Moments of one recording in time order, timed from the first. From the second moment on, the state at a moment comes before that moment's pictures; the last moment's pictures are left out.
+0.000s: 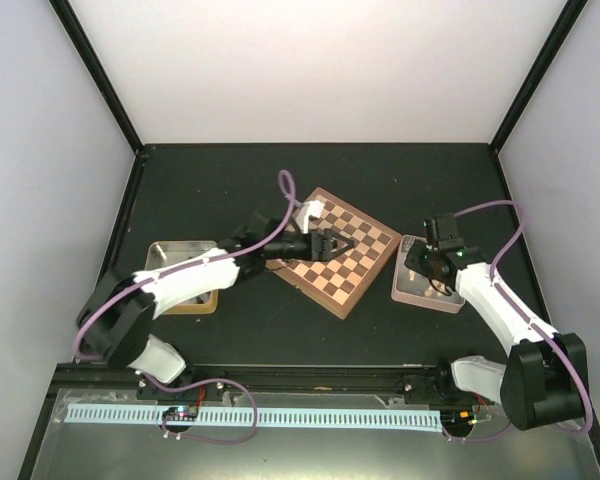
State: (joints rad) left arm -0.71 1.43 0.87 0.19 0.56 -0.78; right arm 0.21 1.19 0.74 -0.59 0.07 0.61
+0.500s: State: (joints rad) left arm -0.89 1.78 1.13 0.25 0.53 -0.78; right arm 0.13 1.04 0.63 -0.50 -0.14 0.84
